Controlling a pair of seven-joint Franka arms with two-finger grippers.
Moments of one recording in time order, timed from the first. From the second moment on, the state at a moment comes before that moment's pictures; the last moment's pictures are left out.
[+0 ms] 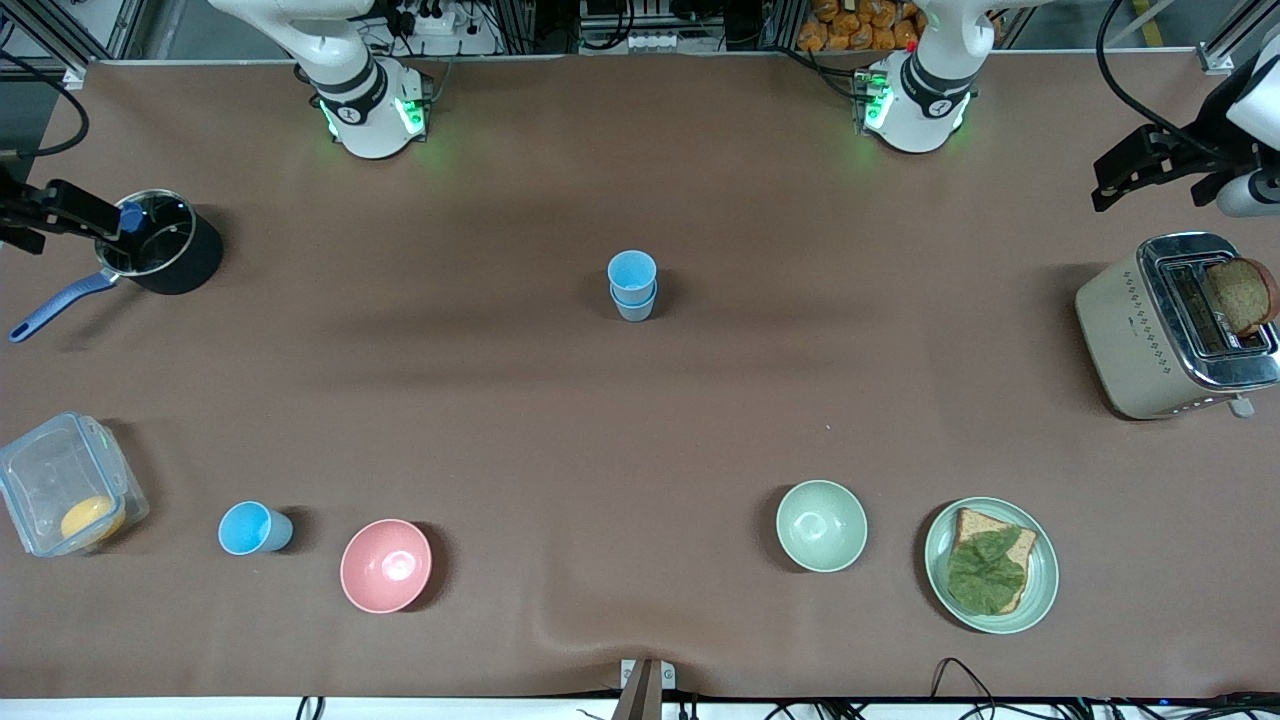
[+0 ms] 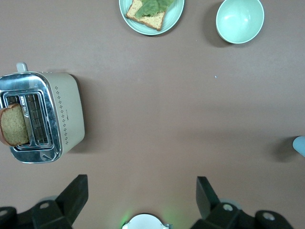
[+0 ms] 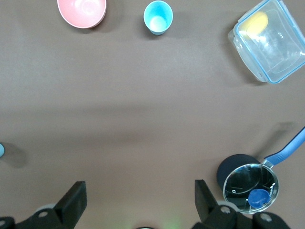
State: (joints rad) left arm 0.07 -0.05 -0.17 -1.49 0.02 1.40 -0.12; right arm -0.05 -0.01 -0.05 -1.54 0.02 1.46 -0.07
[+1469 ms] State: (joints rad) left arm 0.08 -0.04 -0.15 -1.50 0.02 1.39 -0.12; right arm 0.01 -0.01 -0.02 -1.55 0.00 1.46 -0.07
